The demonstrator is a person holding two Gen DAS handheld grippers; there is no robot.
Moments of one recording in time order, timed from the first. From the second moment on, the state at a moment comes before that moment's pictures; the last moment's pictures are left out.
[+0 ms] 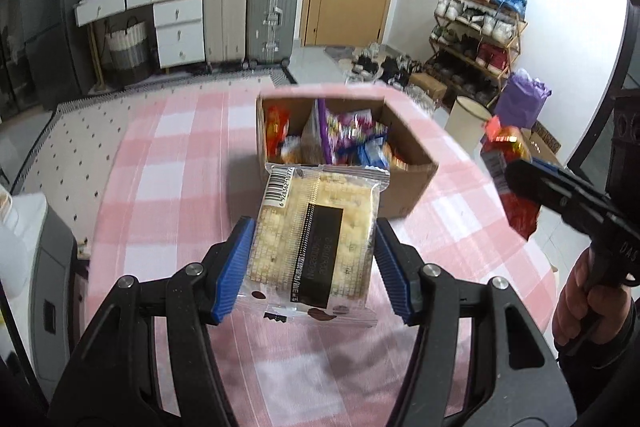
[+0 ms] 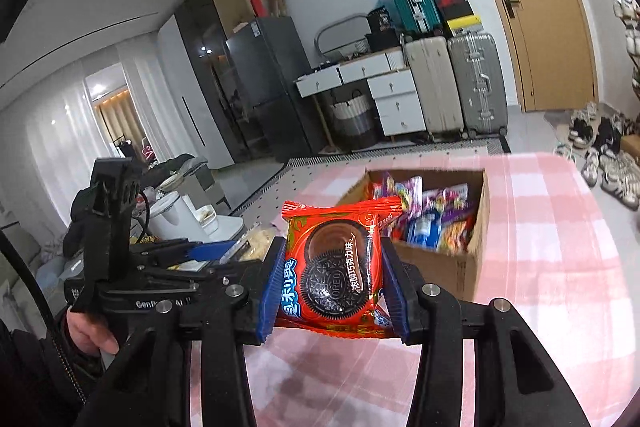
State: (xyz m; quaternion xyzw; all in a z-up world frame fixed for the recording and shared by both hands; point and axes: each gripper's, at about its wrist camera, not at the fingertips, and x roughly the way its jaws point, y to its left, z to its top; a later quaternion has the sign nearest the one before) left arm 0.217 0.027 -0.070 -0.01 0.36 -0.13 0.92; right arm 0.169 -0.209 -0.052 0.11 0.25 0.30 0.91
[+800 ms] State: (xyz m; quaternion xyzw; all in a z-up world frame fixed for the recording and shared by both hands) left arm 0.361 -0.005 -0.018 -0.02 0.37 -0.15 0.91; right arm 0.286 -0.216 -0.016 0.09 0.25 0.29 0.92
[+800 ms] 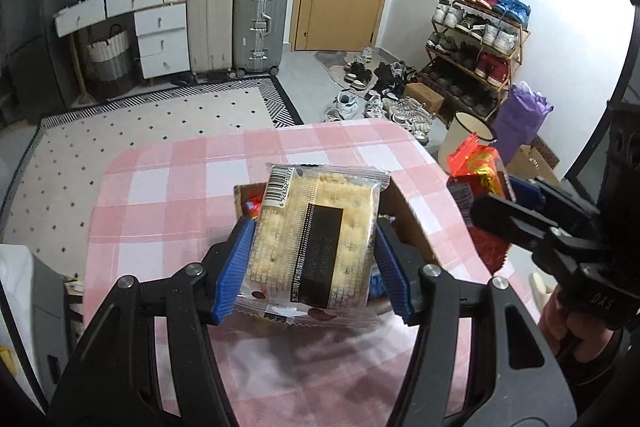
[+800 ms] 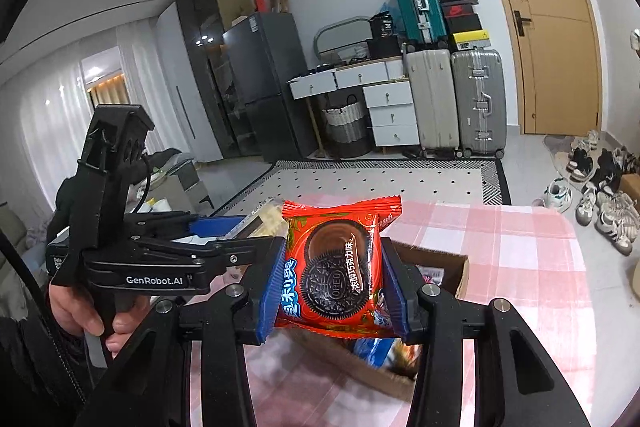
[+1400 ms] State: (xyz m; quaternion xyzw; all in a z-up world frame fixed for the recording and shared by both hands) left arm 0.430 -0.036 -0.075 -0.01 0.42 -0.17 0.89; right arm 0.375 -0.222 -0.066 0.11 0.31 0.26 0.91
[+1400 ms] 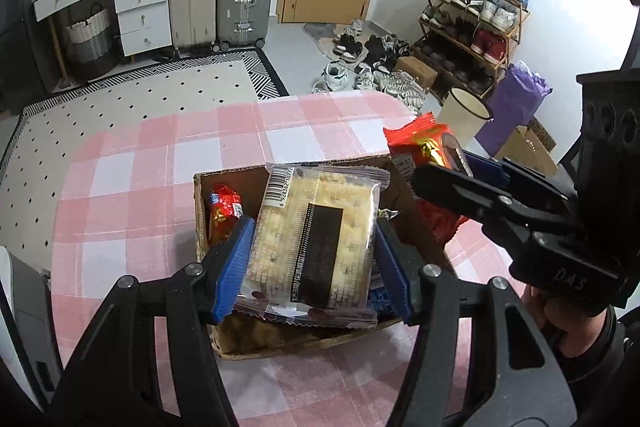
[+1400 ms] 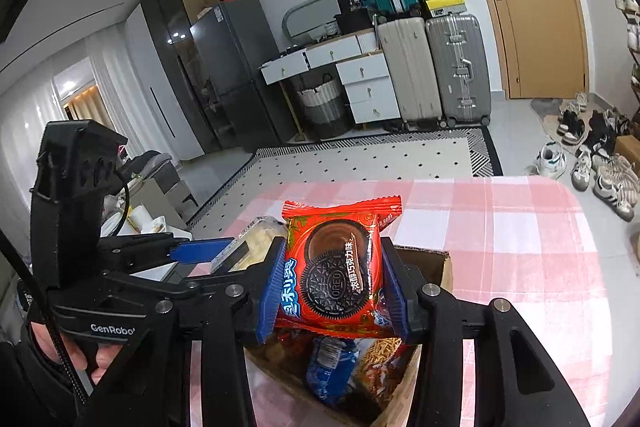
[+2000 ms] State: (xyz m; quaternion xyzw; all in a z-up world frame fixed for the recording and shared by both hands) left arm 0.440 -0.044 -0.104 0.03 0.44 -0.14 0.89; right arm 0.390 -0.217 -0.092 0.11 0.32 0.26 0.90
